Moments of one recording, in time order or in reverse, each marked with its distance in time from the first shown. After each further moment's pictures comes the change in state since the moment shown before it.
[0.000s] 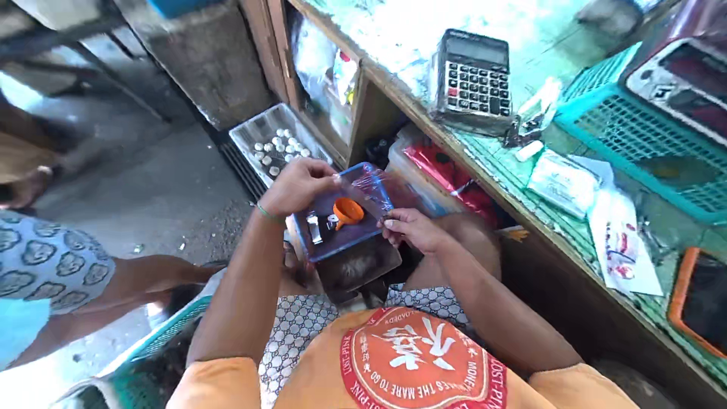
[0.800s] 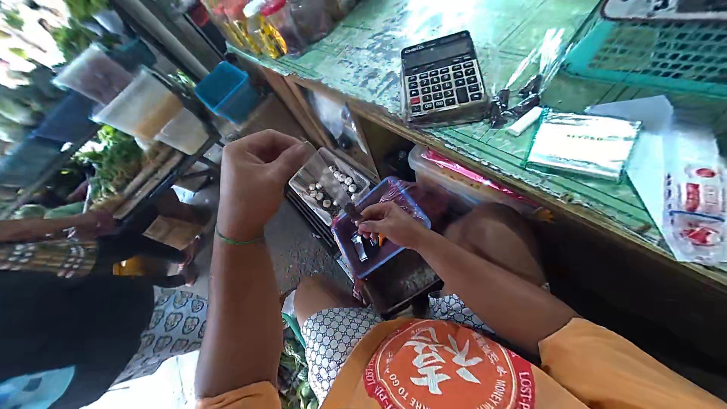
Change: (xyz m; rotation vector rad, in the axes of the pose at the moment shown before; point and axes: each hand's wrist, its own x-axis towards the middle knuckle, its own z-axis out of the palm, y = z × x) left_hand 0.051 0.147 0.004 0.405 0.203 -0.006; right_hand 0.020 -0.028 0.030 0.239 -0.104 -0.439
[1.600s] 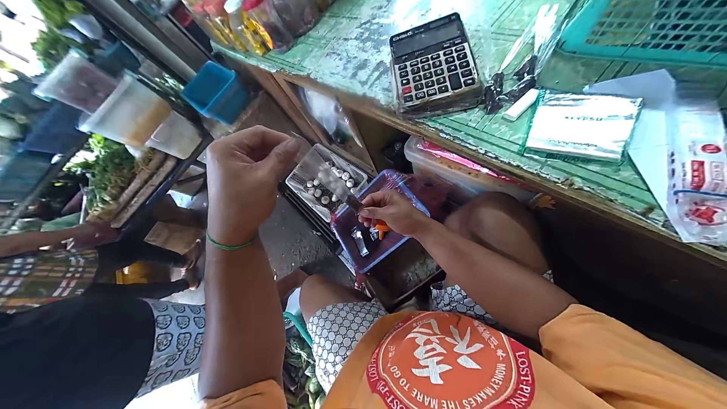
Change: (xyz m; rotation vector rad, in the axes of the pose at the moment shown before) left_hand 0.004 -0.001 0.003 0.062 -0.003 0.071; right_hand 0.010 0.011 -0.014 0.074 0.054 -0.071
